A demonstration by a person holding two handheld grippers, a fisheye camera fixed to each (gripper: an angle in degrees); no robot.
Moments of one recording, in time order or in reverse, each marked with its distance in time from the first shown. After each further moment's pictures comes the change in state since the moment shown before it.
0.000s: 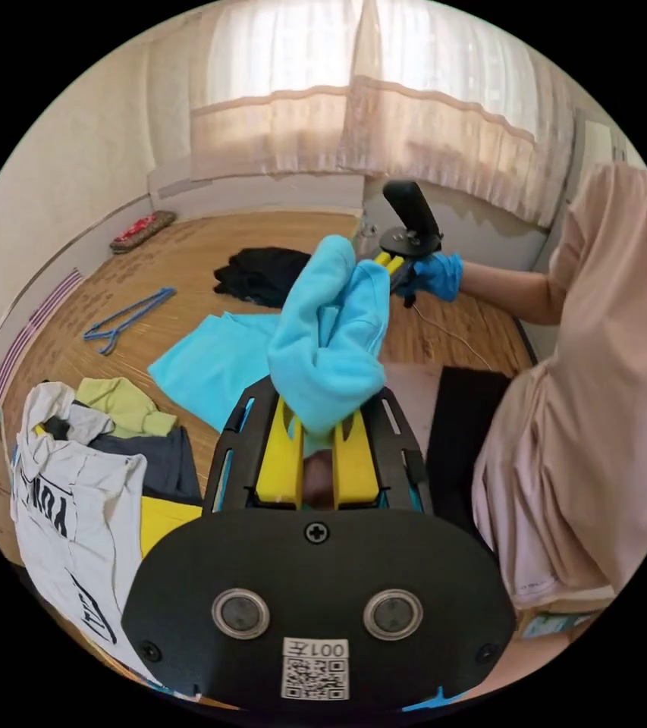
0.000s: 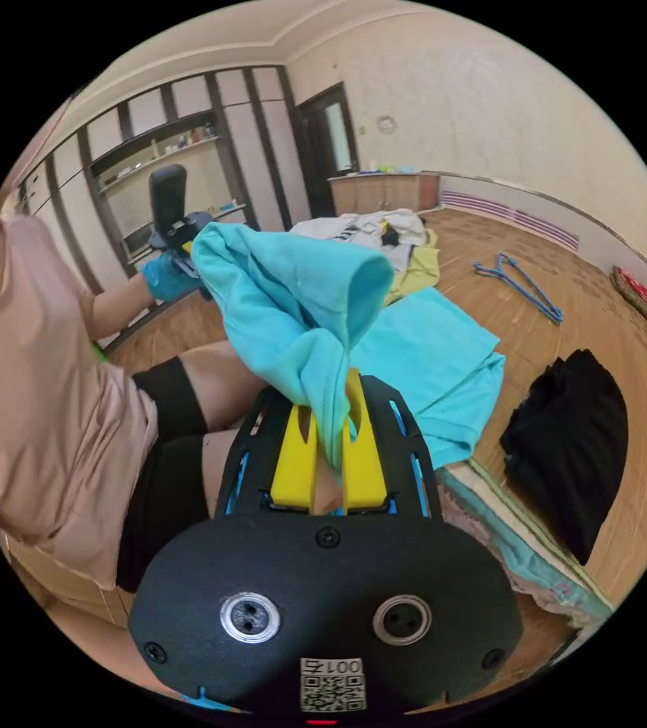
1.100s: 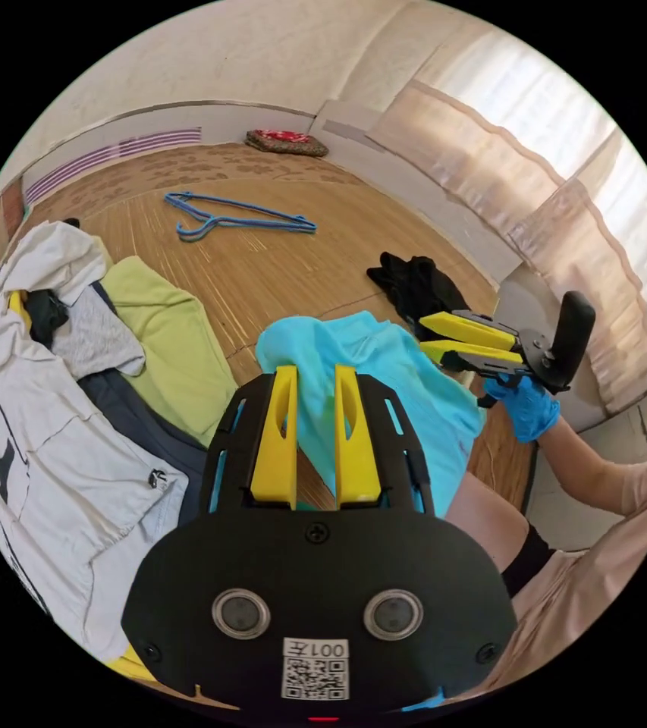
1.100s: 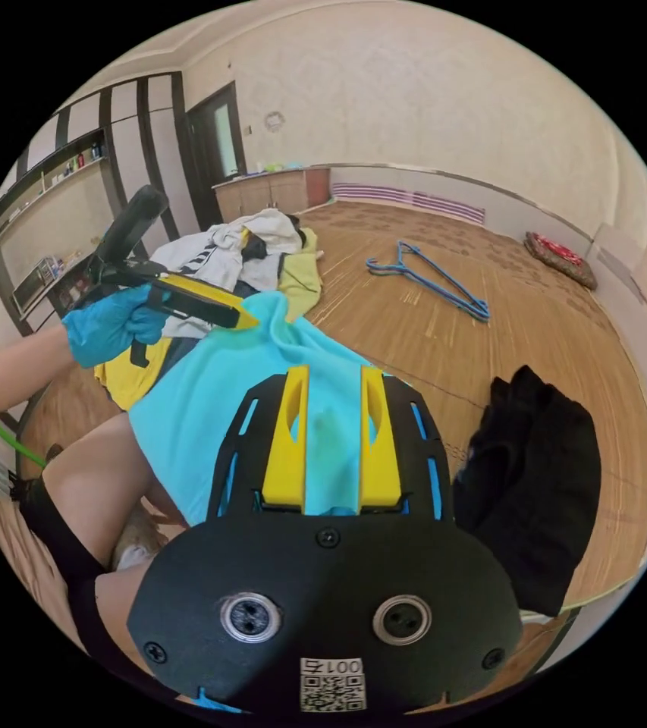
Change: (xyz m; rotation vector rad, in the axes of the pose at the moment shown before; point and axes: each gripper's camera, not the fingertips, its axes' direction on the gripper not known) left arm -0.270 0.008 0.132 -0.075 -0.038 -0.609; right arm 0.141 -0.063 0.122 -0.004 0.316 0.192
